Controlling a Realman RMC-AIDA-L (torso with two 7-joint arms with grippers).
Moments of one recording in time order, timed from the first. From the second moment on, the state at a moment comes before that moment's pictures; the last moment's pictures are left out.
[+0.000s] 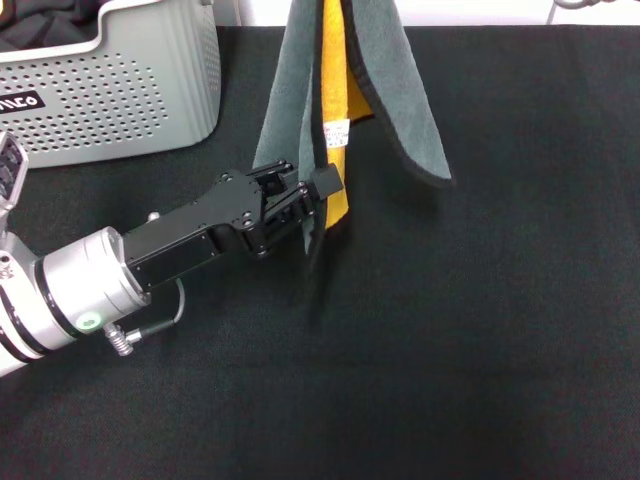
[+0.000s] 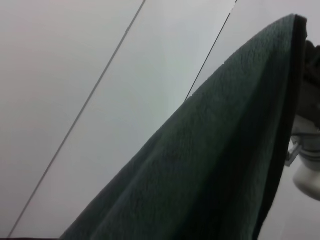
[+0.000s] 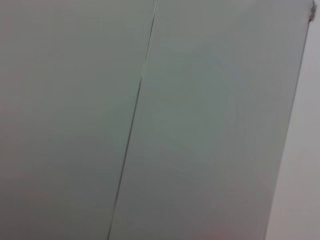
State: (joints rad) left arm -0.47 -2.10 0.79 0.22 1.50 1.69 -1.16; right arm 0.60 2.01 -1.28 -1.30 1.83 1.33 -1.59
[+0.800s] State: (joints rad) left arm -0.47 -2.10 0.79 0.22 1.50 1.67 -1.15; right arm 0.53 2.01 -1.25 -1.44 1.81 1.25 -1.55
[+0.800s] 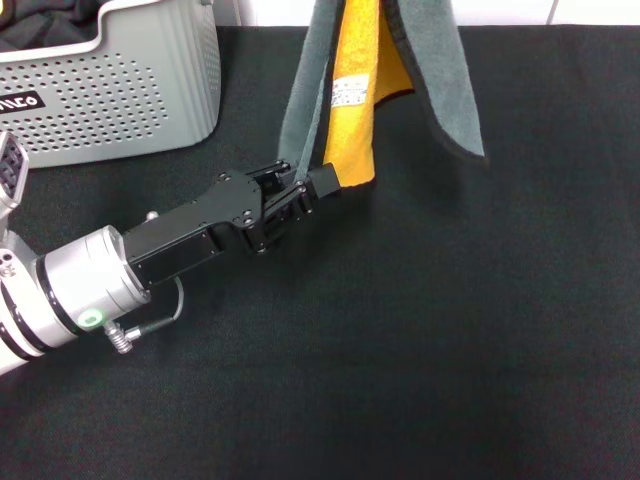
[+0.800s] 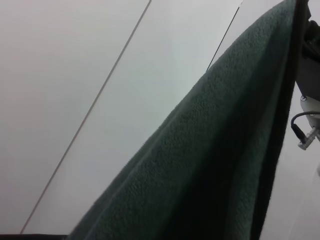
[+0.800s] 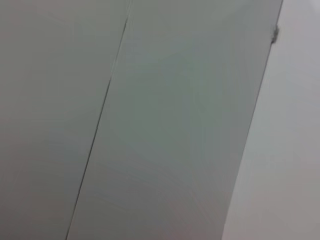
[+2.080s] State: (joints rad) left arm -0.46 -2.09 0.80 0.22 1.50 1.67 -1.17; right arm 0.43 2.01 -1.22 -1.50 1.81 1.25 -1.52
